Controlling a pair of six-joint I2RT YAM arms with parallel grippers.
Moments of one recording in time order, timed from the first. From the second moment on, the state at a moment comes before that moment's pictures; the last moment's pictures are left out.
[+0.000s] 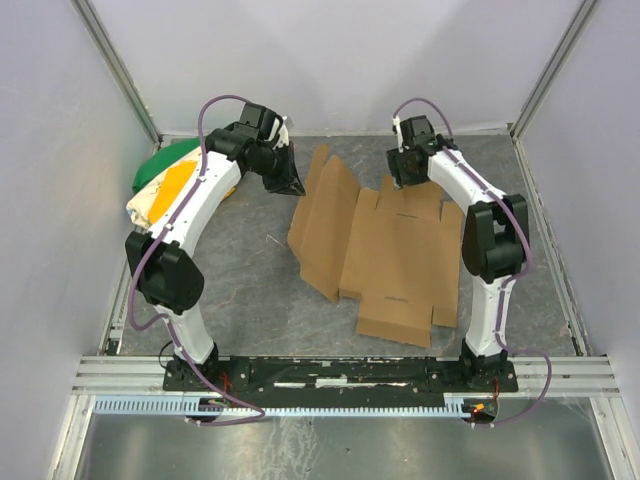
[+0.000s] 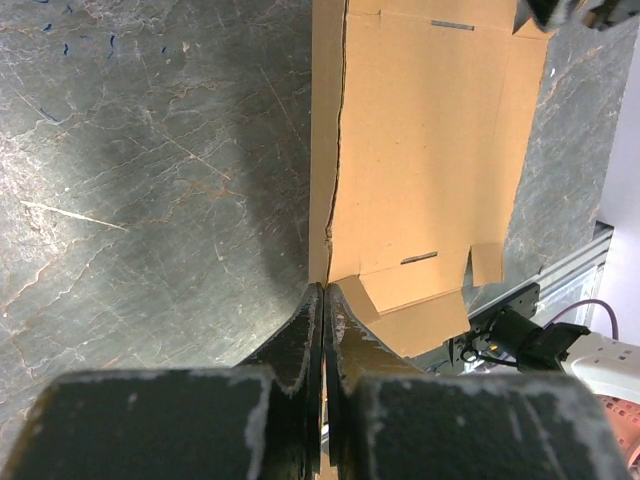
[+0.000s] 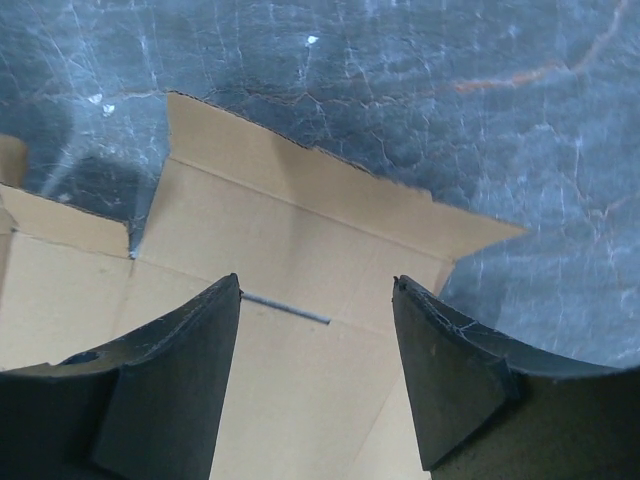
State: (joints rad) left arm -0.38 1.81 1.84 -0.99 0.35 -0.43; right arm 0.25 2.05 1.75 -0.66 0.18 0.02
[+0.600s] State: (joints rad) left arm -0.38 1.73 1.79 -1.00 0.35 -0.43; right arm 0.18 2.23 1.92 -0.55 0.15 -0.27
